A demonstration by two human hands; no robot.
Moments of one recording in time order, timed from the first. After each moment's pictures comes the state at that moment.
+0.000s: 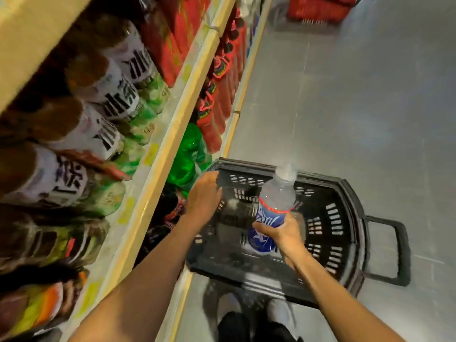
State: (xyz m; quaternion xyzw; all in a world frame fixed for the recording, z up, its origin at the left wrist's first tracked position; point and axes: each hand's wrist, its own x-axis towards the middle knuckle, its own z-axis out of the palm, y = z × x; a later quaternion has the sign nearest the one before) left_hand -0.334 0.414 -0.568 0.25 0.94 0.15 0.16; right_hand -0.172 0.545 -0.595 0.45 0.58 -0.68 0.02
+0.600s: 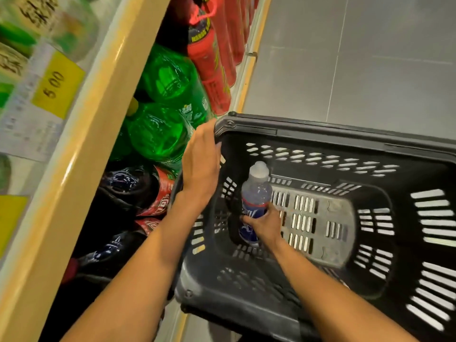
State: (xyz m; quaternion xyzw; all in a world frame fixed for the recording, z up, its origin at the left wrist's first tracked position) left_hand -0.396 0.412 -0.725 0.25 0.95 0.17 0.00; right_hand -0.247 0.478 -0.837 0.47 0.64 -0.60 0.08
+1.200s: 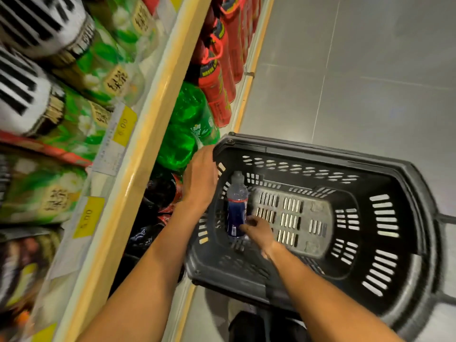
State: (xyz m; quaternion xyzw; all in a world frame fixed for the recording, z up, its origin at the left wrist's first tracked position) left_hand -0.380 0.399 -0.662 0.21 0.95 0.19 0.11; right_hand -0.233 0.472 -0.769 0.46 0.59 -0.61 0.27
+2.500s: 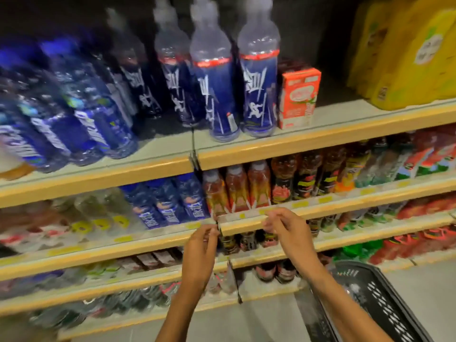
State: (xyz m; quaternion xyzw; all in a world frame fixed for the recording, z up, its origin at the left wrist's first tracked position) left_hand 0.094 0.124 -0.094 -0.31 0.81 0.41 -0.27; right_hand -0.035 0.269 -0.068 -0.20 0.76 -0.60 0.18
